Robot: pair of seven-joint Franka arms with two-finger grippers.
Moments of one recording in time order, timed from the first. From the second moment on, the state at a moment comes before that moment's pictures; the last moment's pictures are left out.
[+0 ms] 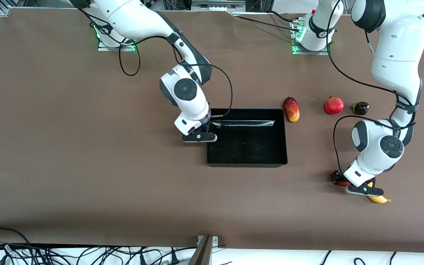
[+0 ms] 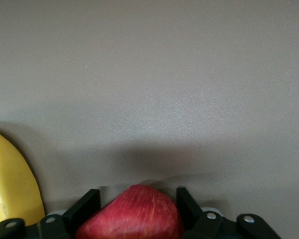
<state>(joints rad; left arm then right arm) 0.07 0.84 0.00 -1.57 0.04 2.63 0.15 0.69 0.75 0.05 -1.47 0.05 2.38 0.74</state>
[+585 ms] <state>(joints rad) 0.06 0.81 -0.03 -1.58 0.04 2.62 -0.04 0.71 0.73 0.01 -1.41 0.01 2.27 0.76</state>
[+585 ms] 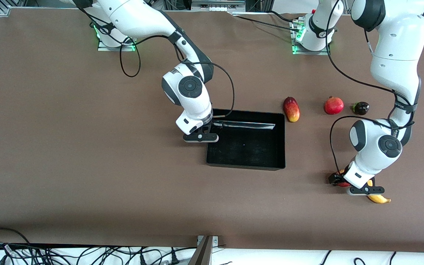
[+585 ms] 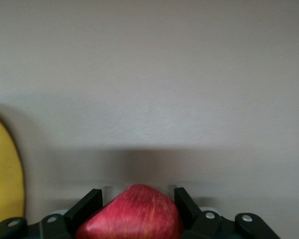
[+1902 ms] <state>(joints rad) -0.35 0.58 -0.18 -1.60 0.04 2.08 -0.69 0.47 0.35 -0.55 -1.30 0.15 1.57 -0.03</state>
